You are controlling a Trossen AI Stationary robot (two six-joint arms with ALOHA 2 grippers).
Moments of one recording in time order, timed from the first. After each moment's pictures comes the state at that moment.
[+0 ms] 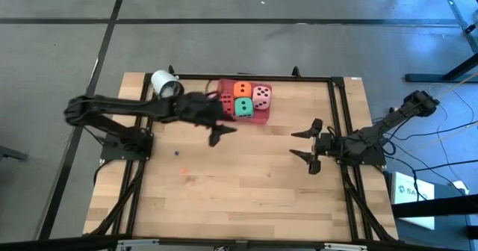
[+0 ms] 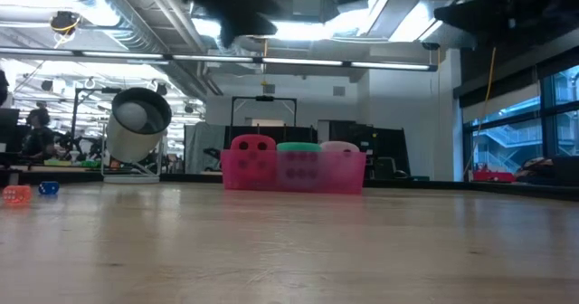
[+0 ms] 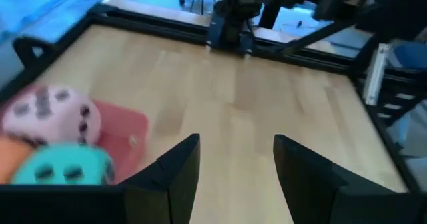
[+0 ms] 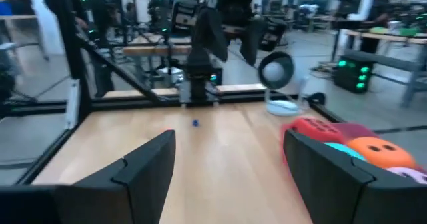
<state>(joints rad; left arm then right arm) 0.10 1.28 1.00 -0.08 0.12 -0.13 0.58 0.71 0.28 0.39 0.71 0.05</state>
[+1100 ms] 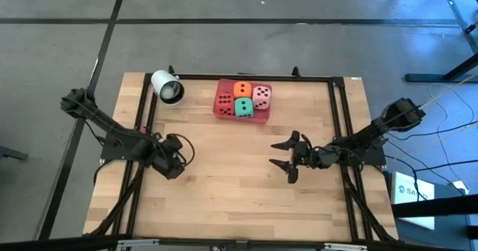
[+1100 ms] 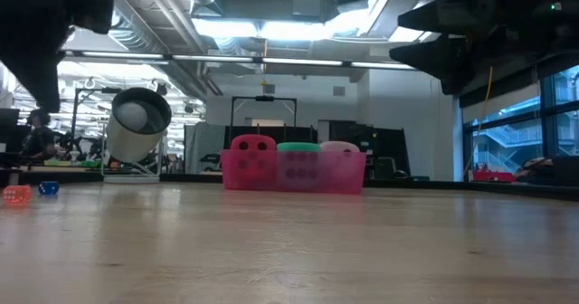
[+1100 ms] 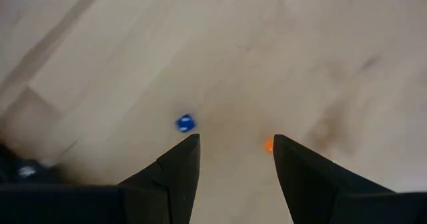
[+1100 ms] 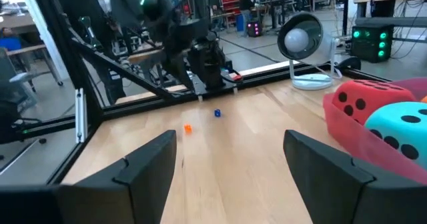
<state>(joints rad) -0.59 1.09 0.82 -1.06 -0.32 -1.21 0.49 1.38 0.28 1.06 0.61 0.23</state>
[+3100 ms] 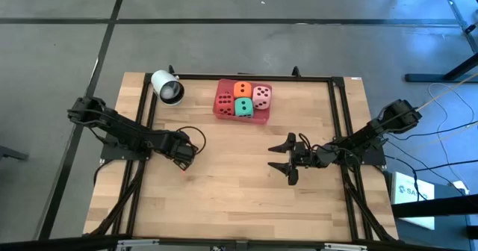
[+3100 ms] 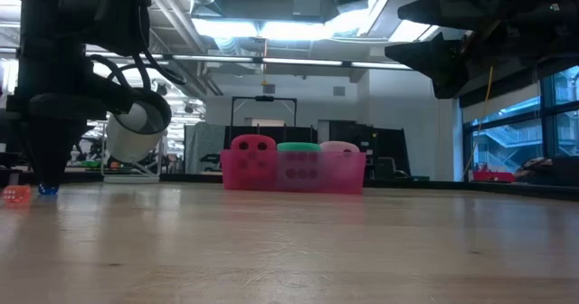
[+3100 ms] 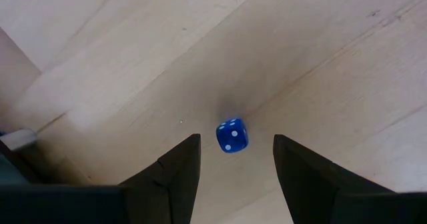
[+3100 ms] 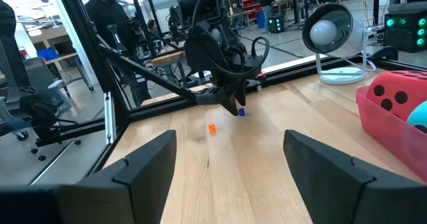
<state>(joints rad) -0.30 1.32 0.66 -0.89 -0.11 -1.14 0.47 1.44 0.28 1.15 0.50 0.28</state>
